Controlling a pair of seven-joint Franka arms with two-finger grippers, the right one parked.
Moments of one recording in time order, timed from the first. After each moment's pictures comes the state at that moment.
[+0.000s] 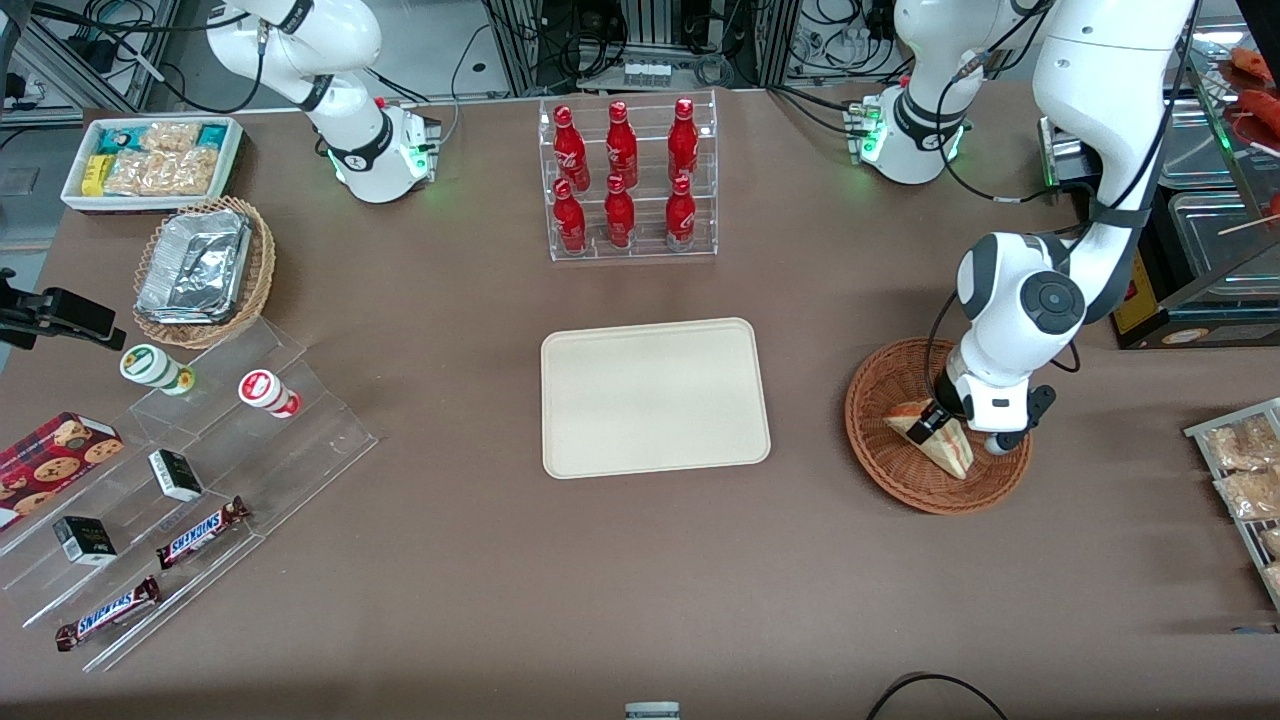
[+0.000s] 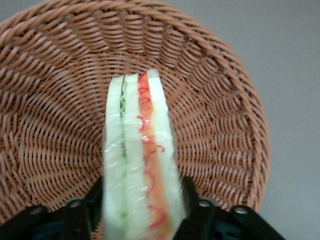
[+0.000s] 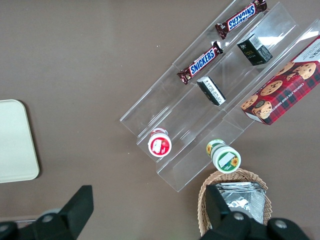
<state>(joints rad) -0.05 0.31 -0.10 -2.21 0.02 2.63 -0.90</state>
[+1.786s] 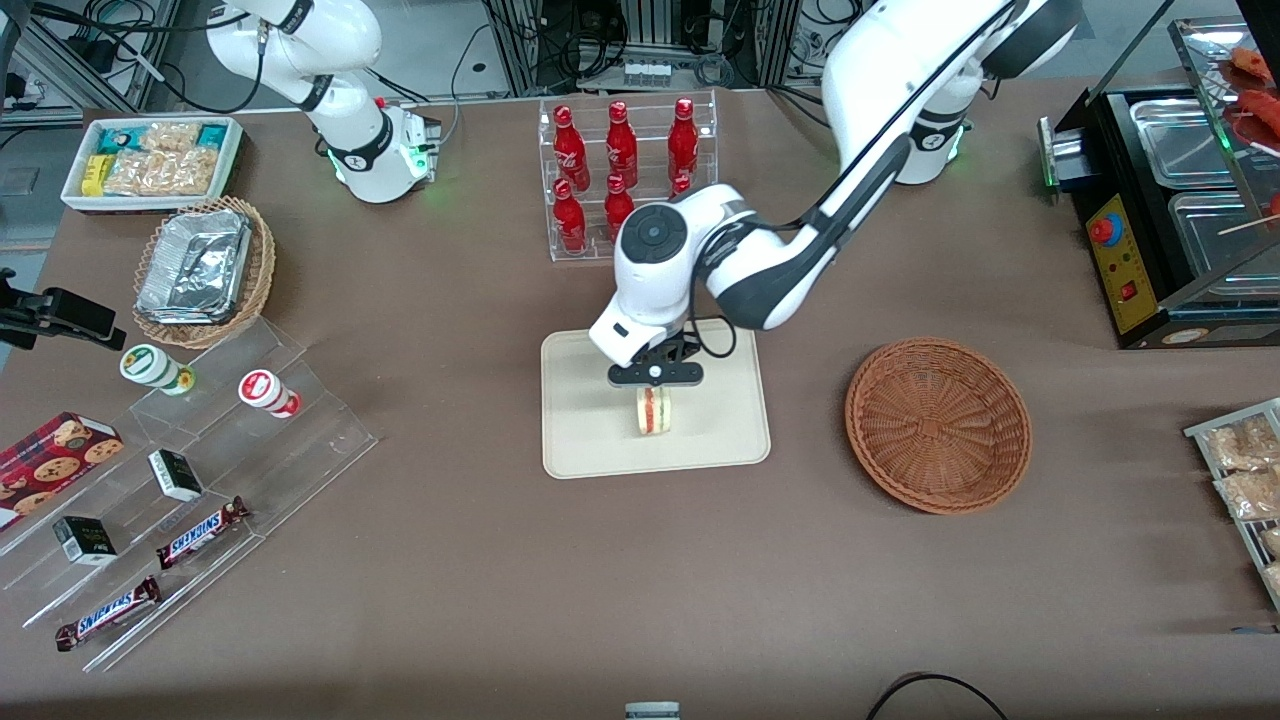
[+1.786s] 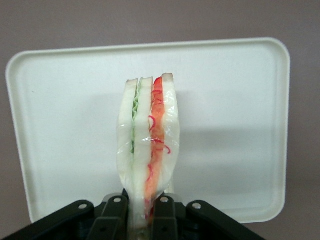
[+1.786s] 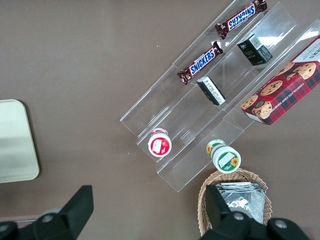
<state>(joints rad) -0.44 0.67 -0.48 -1.56 0.35 2.16 -1.02</state>
